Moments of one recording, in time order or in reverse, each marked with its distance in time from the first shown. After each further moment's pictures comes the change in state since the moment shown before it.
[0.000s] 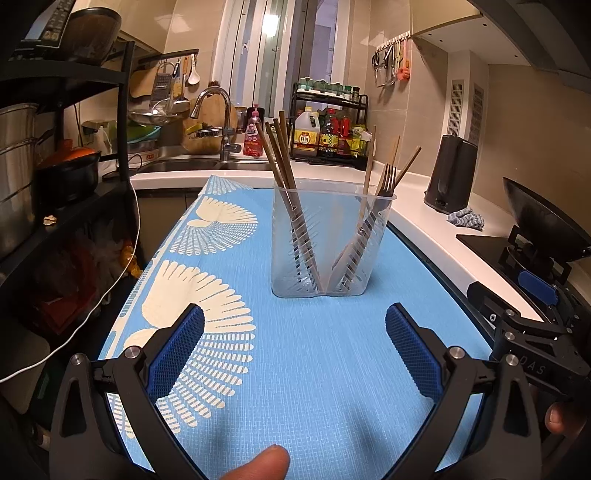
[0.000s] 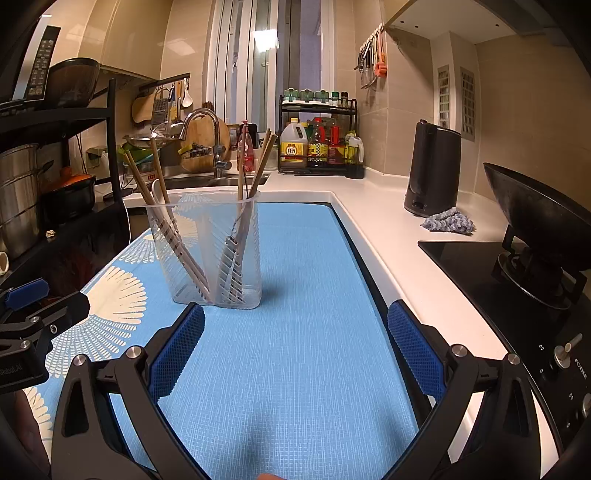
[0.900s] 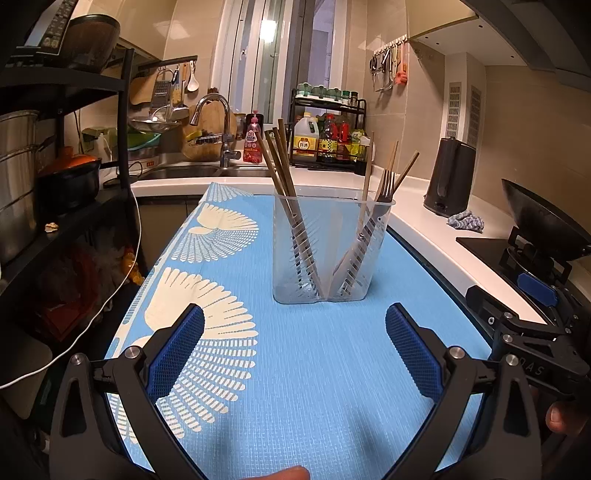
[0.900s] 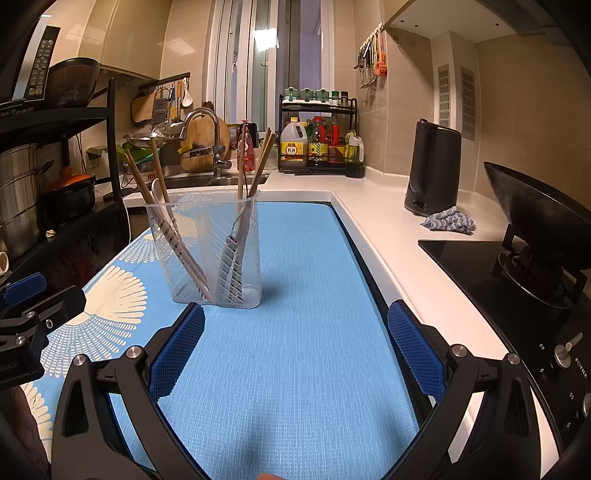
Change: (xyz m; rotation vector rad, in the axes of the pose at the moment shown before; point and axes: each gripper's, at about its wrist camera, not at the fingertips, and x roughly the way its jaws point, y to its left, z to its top) left arm -0.004 0.001 0.002 0.012 -0.022 0.002; right arm -0.001 0.000 0.000 0.001 0.002 0.000
